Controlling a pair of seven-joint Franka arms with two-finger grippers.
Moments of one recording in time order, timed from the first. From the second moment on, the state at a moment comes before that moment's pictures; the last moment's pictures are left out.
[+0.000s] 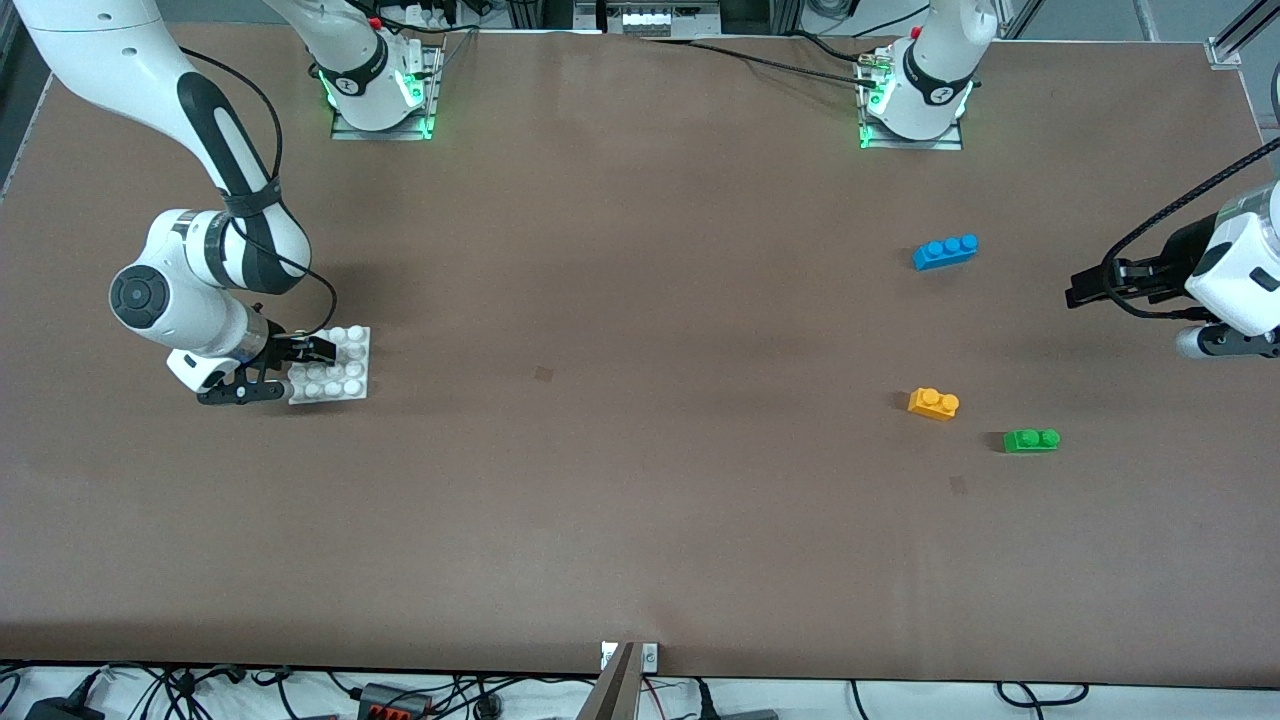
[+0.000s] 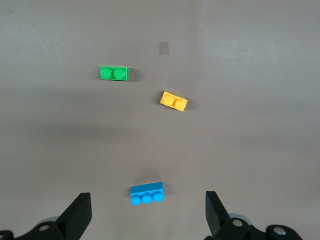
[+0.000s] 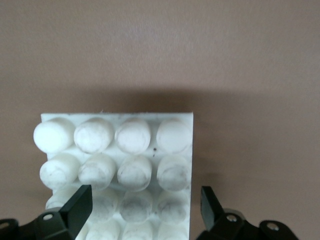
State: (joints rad) left arm -0.03 0.18 0.05 -1.49 -0.04 1.52 -0.05; right arm -0.03 0.44 -0.02 -2.12 0.00 2.49 -0.16
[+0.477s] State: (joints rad) left arm -0.03 0.18 0.05 -1.49 -0.04 1.52 -0.05; right arm -0.04 0.43 -0.03 -2.12 0.00 2.50 -0.19
